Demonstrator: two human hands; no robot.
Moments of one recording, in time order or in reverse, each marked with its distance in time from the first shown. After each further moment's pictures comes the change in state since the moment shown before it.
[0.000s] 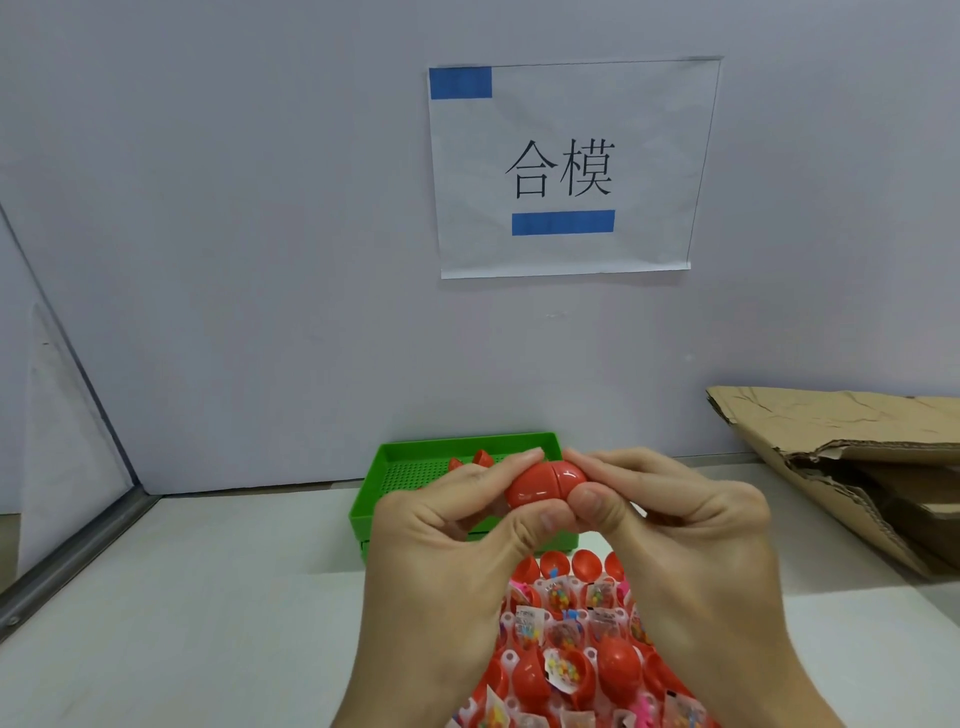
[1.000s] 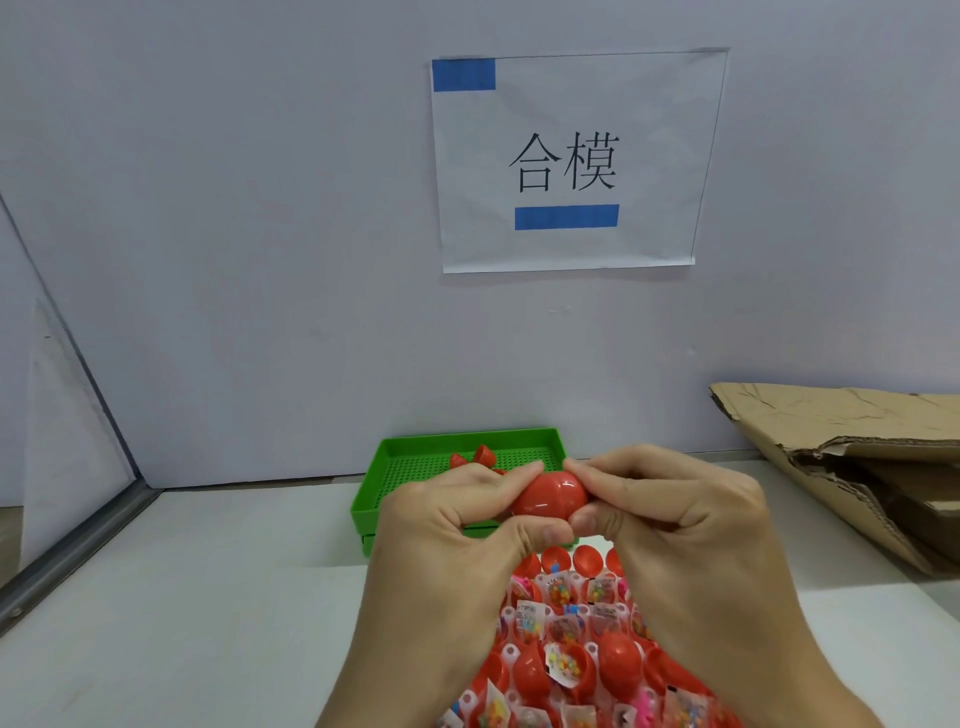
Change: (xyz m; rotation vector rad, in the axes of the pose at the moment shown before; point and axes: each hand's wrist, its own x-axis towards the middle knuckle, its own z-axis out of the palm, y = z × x) left_hand 0.001 -0.003 -0.005 0.224 -0.076 -0.014; right_hand 0.004 0.014 -0.016 -0.519 -0.122 -0.212
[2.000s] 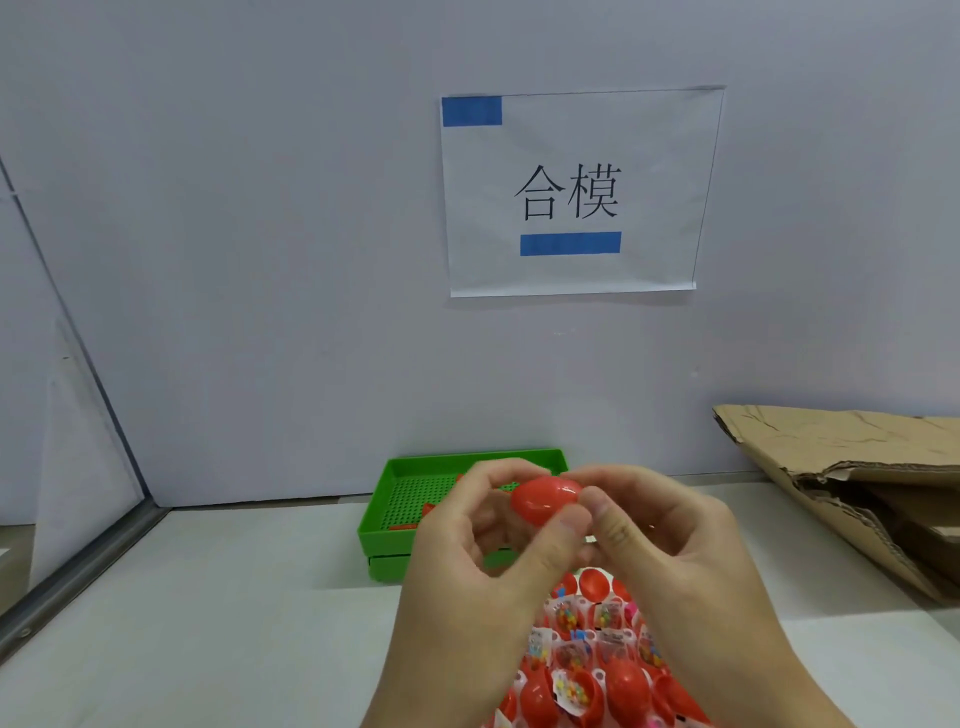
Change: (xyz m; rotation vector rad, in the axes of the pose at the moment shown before) left_hand -0.002 0.000 0.008 -0.170 0.020 -0.046; right_hand 0.001 -0.011 0.005 0.608 -0.076 0.423
